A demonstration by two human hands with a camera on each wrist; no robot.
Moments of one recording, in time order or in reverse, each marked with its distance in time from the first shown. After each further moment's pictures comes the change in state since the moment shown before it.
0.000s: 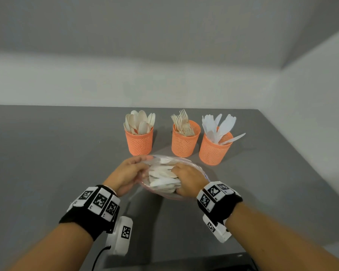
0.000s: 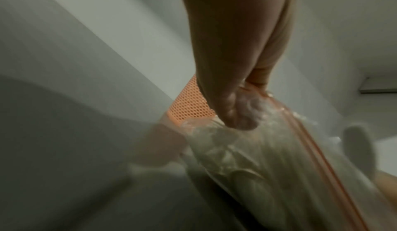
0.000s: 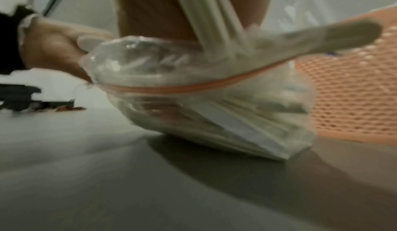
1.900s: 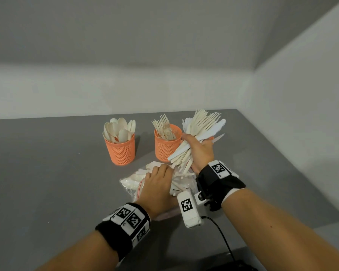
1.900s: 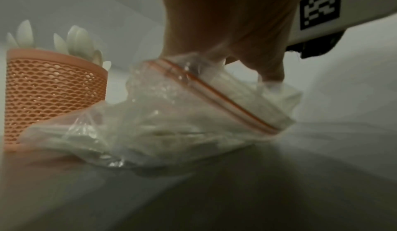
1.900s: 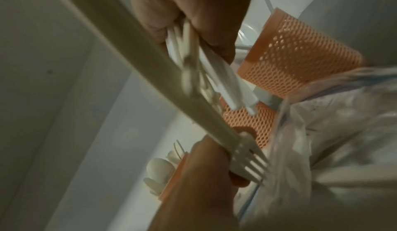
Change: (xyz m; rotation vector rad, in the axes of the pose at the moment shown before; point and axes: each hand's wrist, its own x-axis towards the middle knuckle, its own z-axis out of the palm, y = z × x) left_hand 0.007 -0.032 0.092 1.468 0.029 0.666; right_hand -0.005 0.017 -0.075 1.682 0.785 0.432
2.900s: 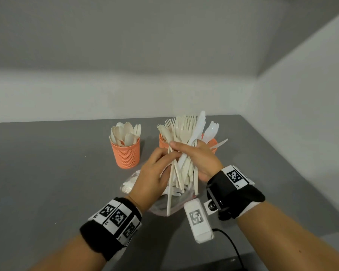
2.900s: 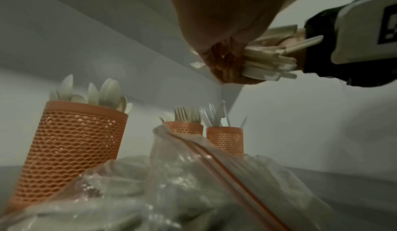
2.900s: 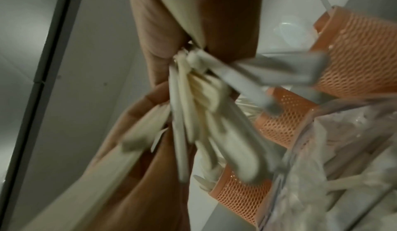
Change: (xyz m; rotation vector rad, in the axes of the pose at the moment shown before) left_hand 0.001 -0.007 -0.053 -0.503 0.580 0.237; right_hand -0.023 -0.021 0.010 -0.071 -0.410 0.126
